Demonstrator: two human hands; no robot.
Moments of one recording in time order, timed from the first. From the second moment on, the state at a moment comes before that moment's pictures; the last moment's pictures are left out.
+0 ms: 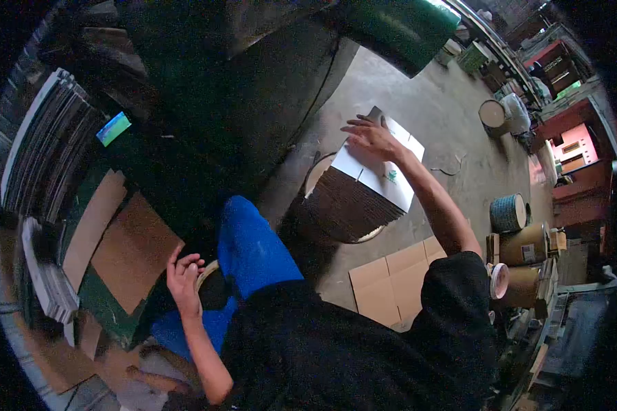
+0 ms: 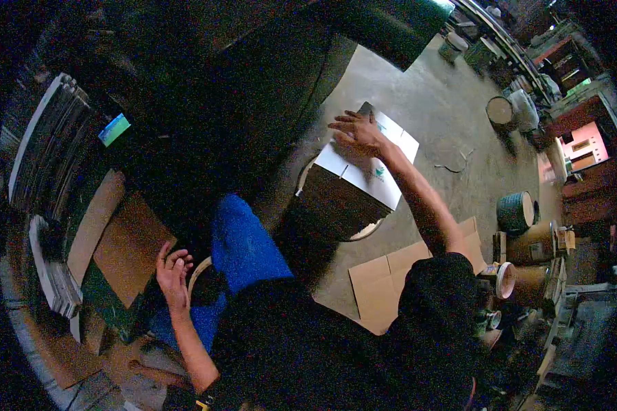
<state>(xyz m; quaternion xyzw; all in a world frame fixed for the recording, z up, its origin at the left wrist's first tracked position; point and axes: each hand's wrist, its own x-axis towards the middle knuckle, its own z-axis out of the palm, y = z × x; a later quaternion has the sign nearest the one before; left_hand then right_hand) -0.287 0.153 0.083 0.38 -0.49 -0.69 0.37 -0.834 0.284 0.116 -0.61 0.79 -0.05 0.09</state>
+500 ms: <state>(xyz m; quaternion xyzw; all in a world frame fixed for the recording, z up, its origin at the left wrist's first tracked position) -0.254 0.152 0.067 0.37 -0.46 -0.70 0.40 -0.822 0.295 0.105 -0.56 0.83 -0.03 0.02</state>
